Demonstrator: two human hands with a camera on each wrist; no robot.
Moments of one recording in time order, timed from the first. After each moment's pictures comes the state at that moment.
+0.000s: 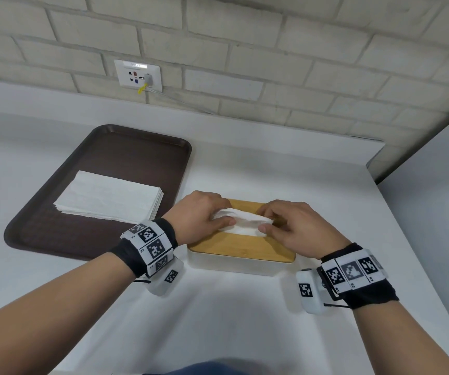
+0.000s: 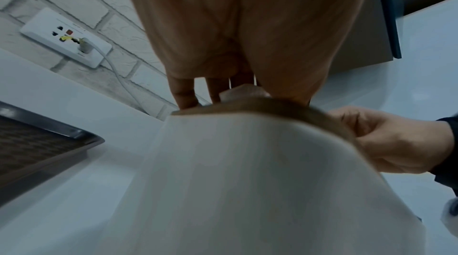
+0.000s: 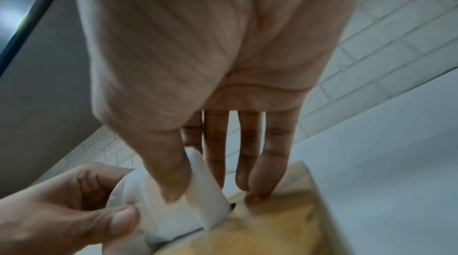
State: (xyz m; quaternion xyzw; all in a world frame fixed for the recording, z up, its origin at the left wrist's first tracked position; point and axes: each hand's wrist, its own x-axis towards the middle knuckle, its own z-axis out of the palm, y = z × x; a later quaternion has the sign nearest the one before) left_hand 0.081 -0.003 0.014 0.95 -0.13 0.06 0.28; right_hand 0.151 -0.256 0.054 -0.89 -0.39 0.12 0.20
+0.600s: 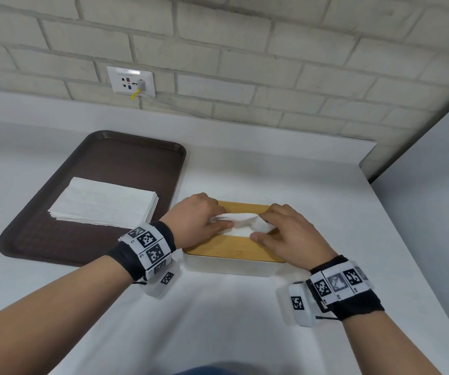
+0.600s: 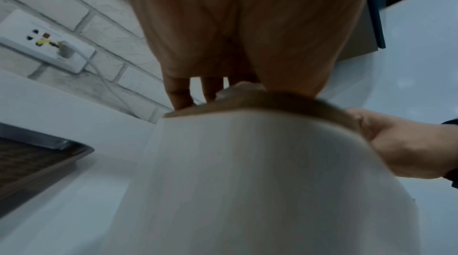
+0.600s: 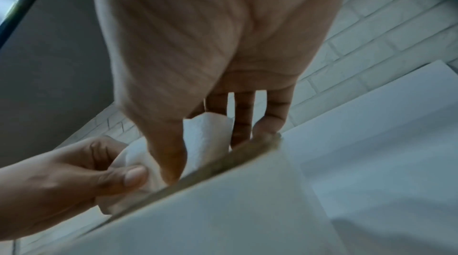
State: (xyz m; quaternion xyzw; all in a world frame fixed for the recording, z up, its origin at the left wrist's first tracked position) left_hand 0.081 -0.007 0.018 0.97 -0.13 -0.01 0.23; right_hand 0.135 -0.263 0.032 -0.92 -0.35 0.06 0.18
